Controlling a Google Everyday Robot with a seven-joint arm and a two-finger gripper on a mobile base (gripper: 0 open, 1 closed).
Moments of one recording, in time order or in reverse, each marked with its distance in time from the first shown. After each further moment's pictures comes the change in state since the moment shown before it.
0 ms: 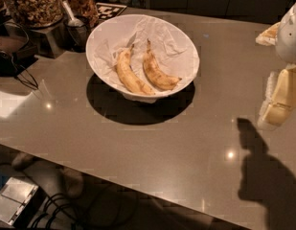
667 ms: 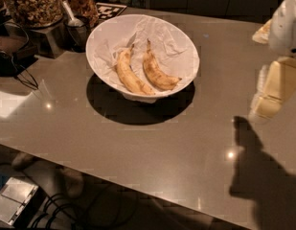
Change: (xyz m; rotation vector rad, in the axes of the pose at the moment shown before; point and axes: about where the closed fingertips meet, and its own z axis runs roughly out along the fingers) arm -0.010 -0.004 0.000 -0.022 0.013 0.046
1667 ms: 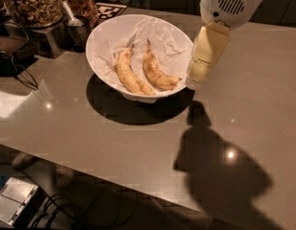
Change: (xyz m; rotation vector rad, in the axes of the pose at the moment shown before) arm -0.108 -0.026 0.007 -0.049 -0.032 0.026
